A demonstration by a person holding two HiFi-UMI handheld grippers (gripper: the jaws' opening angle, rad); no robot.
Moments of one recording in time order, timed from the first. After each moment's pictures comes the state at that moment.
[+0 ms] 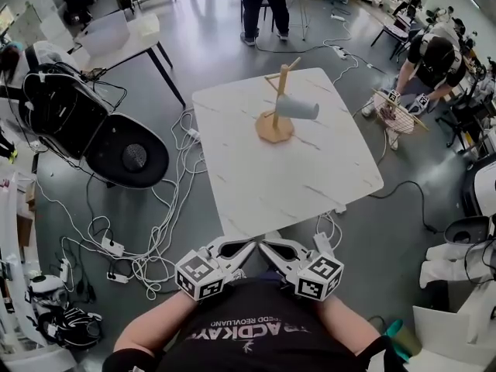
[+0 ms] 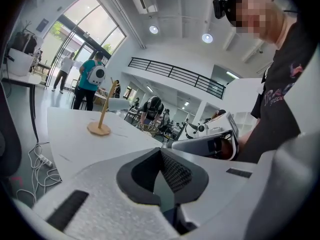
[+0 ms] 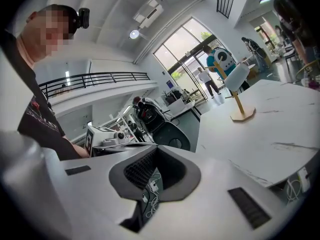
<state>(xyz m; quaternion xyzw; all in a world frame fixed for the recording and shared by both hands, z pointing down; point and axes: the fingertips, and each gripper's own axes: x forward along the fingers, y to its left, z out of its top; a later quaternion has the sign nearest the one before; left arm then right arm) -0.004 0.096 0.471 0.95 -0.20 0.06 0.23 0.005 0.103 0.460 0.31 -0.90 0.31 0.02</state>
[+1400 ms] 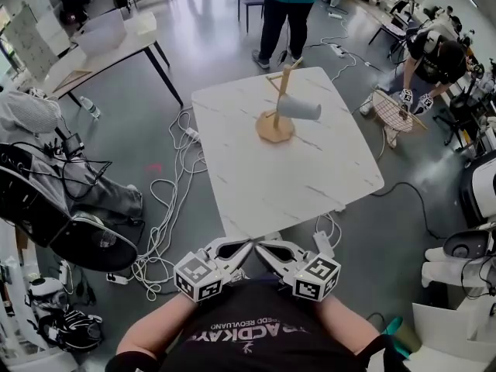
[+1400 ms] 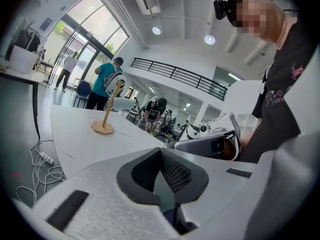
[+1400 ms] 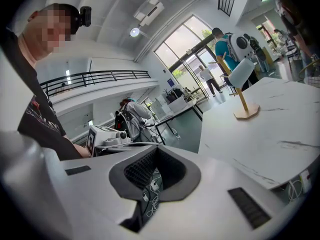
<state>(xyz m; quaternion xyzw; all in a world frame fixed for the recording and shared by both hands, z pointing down) -0.021 0.088 0.479 0.95 -0.20 0.06 0.24 -0.015 0.099 0.466 0.30 -0.90 0.31 0.03</state>
